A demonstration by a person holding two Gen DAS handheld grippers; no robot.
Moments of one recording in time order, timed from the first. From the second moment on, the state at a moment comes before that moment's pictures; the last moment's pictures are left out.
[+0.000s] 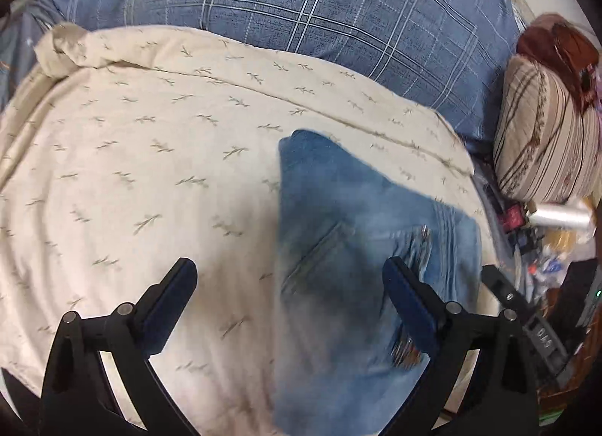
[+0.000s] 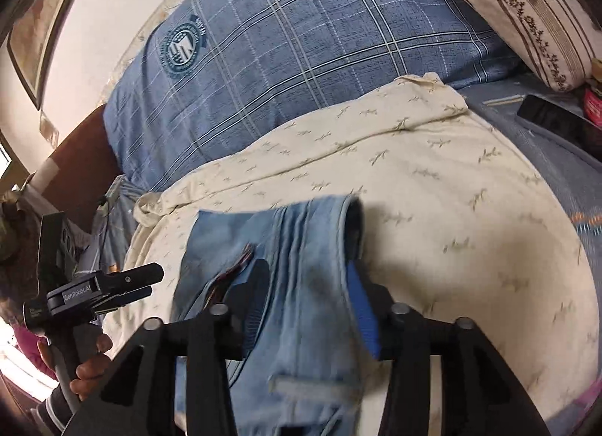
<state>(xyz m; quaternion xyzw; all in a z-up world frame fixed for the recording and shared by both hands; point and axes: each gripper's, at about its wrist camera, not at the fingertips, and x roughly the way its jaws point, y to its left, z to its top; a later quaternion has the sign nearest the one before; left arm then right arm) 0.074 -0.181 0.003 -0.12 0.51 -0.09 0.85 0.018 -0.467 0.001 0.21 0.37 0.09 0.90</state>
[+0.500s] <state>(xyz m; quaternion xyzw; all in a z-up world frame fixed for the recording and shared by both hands) 0.057 -0.182 0.007 -0.09 0.50 -0.08 0.86 -0.004 -0.442 -0.011 0.17 0.41 0.08 0.89</state>
